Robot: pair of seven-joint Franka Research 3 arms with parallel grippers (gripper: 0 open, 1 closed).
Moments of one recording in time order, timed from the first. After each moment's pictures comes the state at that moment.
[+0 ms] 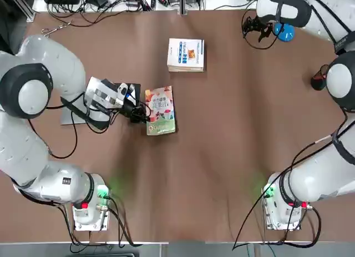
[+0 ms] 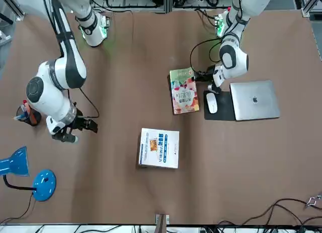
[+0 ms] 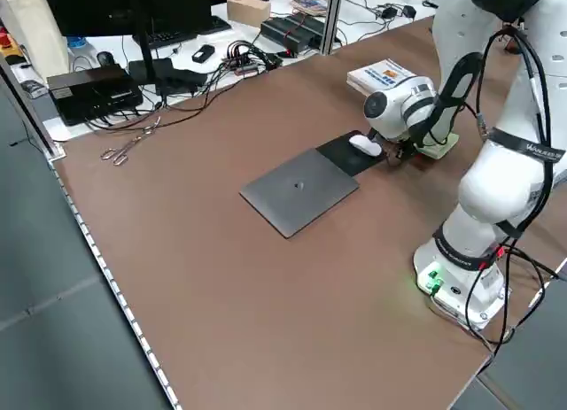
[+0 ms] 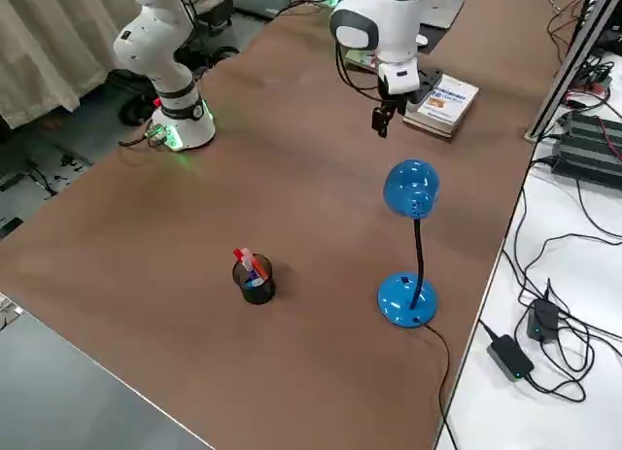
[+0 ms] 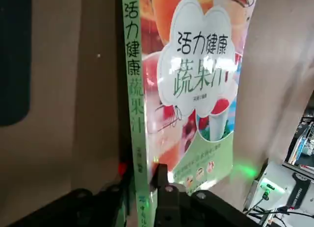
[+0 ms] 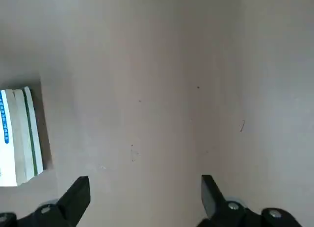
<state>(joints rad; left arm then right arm) -0.11 0.26 -0.34 -2.61 -1.53 2.43 0.89 0.17 0.30 0.00 -1.89 0.14 2.26 0.24</state>
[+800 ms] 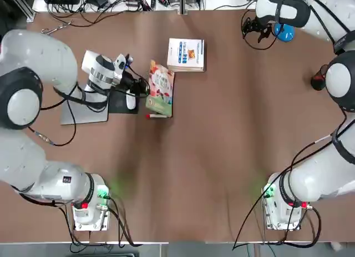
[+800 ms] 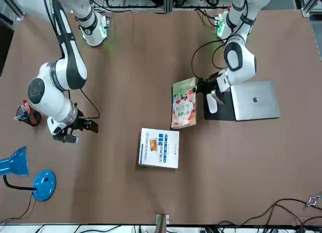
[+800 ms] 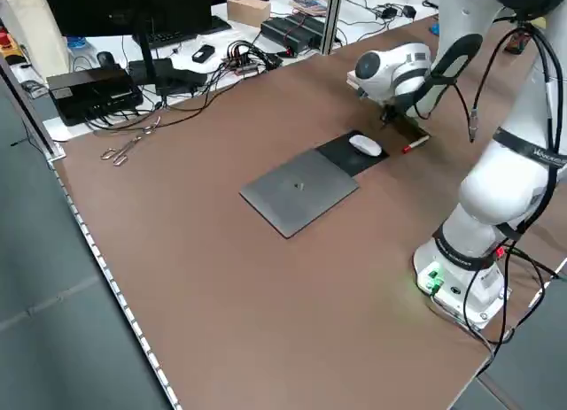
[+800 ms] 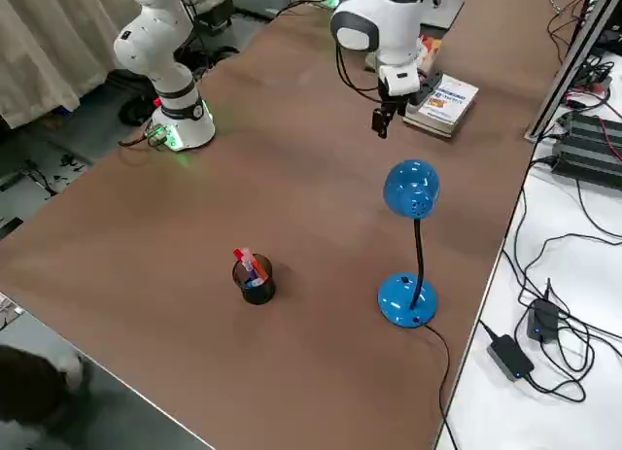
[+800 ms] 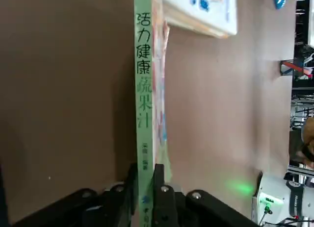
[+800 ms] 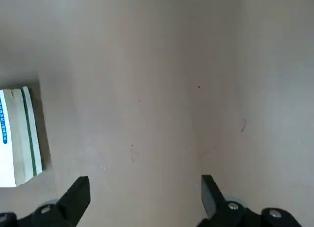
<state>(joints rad) -0.06 0.12 -0.34 -2.48 -1.38 2.41 0.90 0.17 0.30 0.00 -1.89 0.14 2.27 0.24</state>
